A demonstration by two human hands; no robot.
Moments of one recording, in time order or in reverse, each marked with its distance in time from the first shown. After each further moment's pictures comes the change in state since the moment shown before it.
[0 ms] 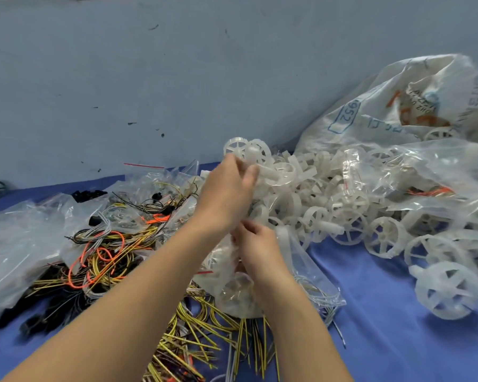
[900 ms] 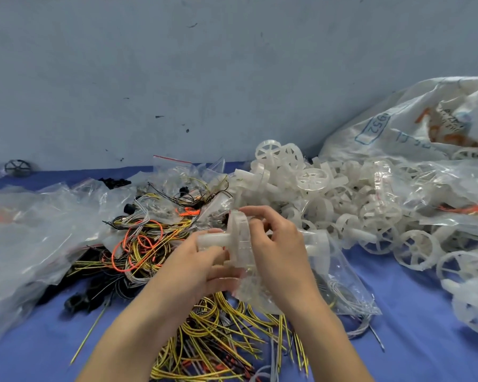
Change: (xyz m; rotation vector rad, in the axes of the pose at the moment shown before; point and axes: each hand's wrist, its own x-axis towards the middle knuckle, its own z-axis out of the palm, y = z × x) left_hand -0.111 -0.084 -0.084 -0.967 -0.299 -0.590; right_hand -0.036 -0.007 0.036 -0.449 0.076 -0.452
